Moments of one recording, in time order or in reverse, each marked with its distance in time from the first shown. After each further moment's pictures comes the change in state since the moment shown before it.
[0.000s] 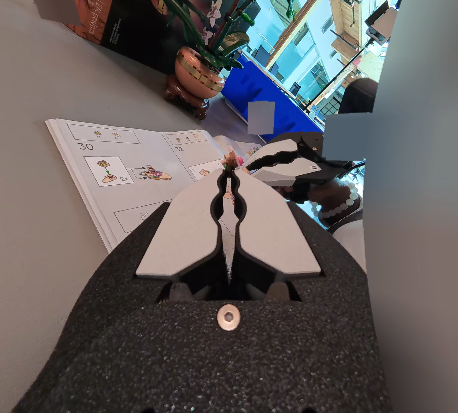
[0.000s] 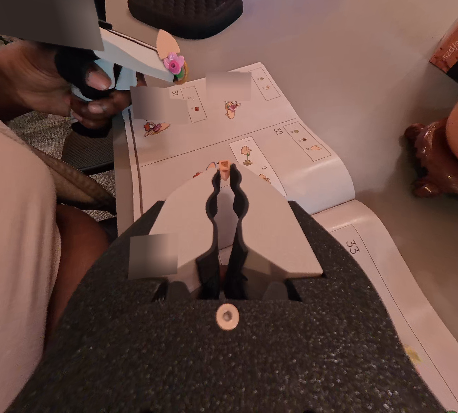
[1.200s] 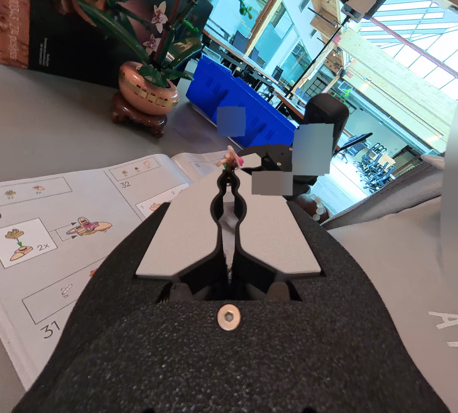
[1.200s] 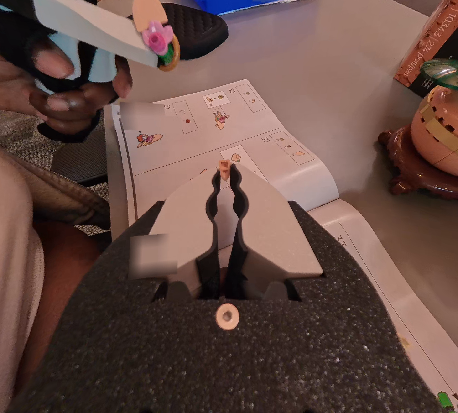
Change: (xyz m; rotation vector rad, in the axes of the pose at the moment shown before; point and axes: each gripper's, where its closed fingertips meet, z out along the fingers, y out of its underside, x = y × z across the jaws) left arm 0.052 -0.019 0.029 -0.048 0.086 0.067; right arm 0.005 -0.007 -0.007 0.078 0.060 -0.002
